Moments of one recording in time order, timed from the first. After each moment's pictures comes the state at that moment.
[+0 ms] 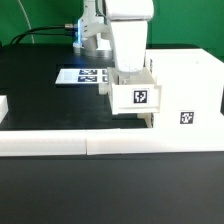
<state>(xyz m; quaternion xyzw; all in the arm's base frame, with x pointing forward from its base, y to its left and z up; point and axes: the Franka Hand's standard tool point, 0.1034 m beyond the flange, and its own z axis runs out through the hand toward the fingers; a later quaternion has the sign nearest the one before) 0.545 0.014 0.059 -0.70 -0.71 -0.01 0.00</state>
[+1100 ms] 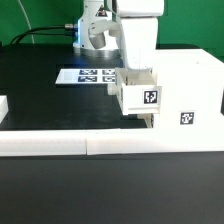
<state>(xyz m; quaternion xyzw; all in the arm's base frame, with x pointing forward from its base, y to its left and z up) 0.546 0.026 0.068 -0.70 -0.71 0.00 0.00</state>
